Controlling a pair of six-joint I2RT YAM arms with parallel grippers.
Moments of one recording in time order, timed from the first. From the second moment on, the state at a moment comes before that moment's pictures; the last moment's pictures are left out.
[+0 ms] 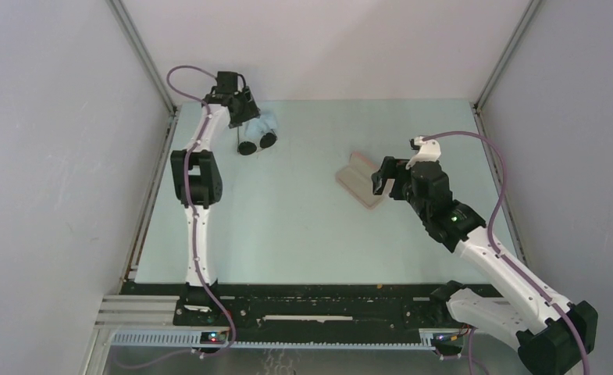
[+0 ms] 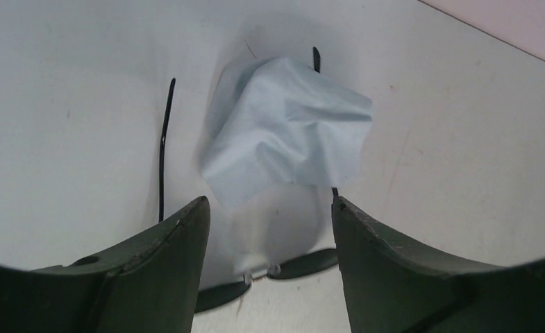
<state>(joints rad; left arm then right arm) -0.06 2.44 2.31 -0.66 0.00 -0.43 0.54 0.94 0.82 -0.28 0.28 0.40</state>
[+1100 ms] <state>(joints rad) -0.01 2.63 2.38 -0.59 0.15 -0.55 0.54 1.04 0.82 -0.25 0.26 0.46</state>
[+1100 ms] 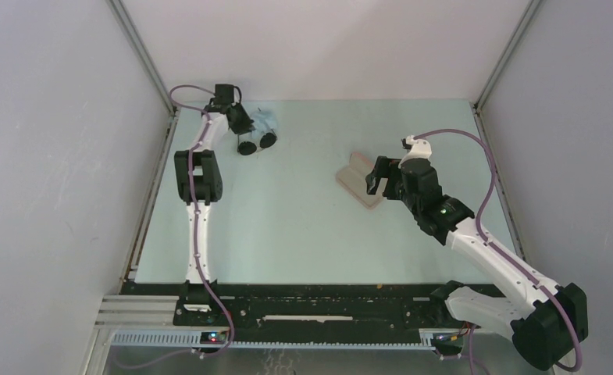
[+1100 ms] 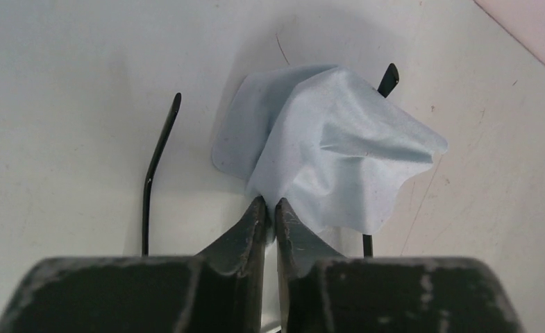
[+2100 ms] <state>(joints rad) -0.28 1.50 1.54 -0.48 0.24 -0.42 0.54 0.76 0.81 -0.40 0.23 0.49</state>
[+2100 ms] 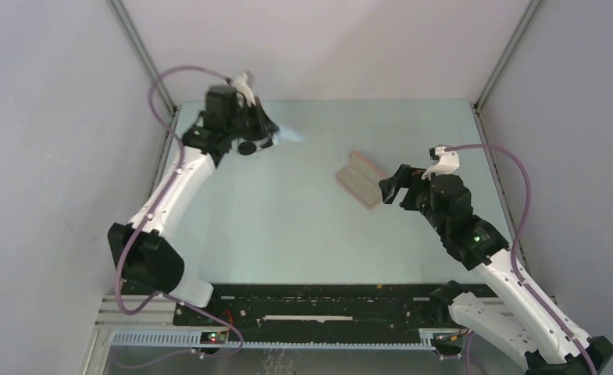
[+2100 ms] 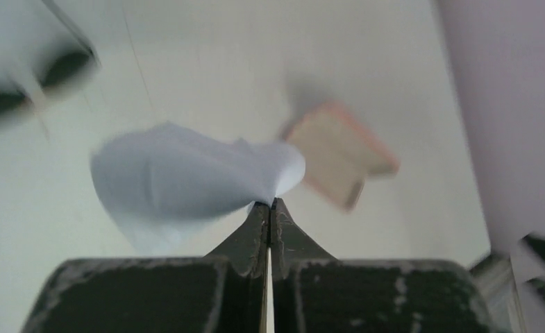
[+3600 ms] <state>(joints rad) -0.34 1.83 1.16 -0.55 0.02 -0.57 0.99 1.17 0.88 -0.42 0.51 0.60</state>
